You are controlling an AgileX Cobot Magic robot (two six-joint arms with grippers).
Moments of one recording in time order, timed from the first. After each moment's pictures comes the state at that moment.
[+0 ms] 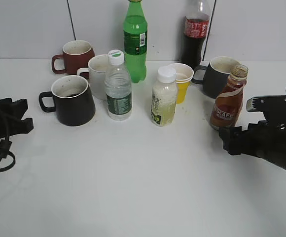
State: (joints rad) left arm -0.31 1.71 -0.31 -0.16 -1.05 -0.02; right arm 0.23 1.99 -0.44 -0.03 -0.96 0.08
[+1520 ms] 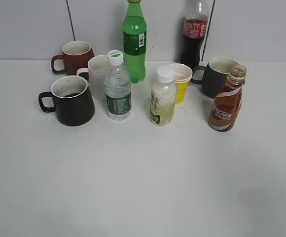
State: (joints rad) left arm -0.31 0.29 -0.54 -0.01 1.05 -0.02; right arm 0.23 0.37 -0.53 0.08 0.89 -0.09
